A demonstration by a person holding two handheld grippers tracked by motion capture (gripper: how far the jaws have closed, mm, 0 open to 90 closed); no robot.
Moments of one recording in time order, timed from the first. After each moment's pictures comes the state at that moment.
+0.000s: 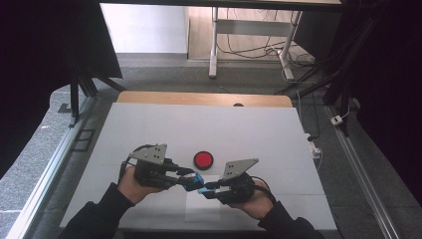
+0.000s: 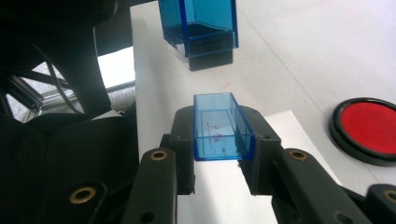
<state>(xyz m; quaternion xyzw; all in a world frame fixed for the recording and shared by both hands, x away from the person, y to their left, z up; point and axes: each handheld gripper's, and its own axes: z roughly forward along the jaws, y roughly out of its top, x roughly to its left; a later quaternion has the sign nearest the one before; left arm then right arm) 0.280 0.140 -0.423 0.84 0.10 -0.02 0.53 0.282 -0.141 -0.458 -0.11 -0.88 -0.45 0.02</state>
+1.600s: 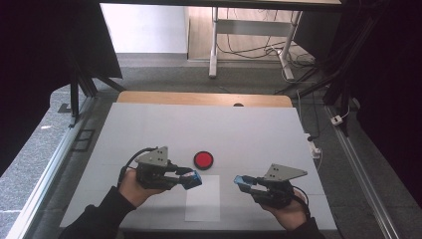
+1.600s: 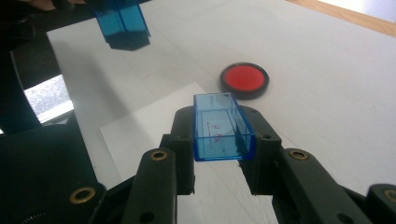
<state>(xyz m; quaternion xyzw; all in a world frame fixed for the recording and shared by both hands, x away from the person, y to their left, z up) 0.277 0.136 -0.432 0.86 0.15 0.02 0.49 0.260 -0.227 -0.440 -0.25 -0.84 -0.47 -0.11</state>
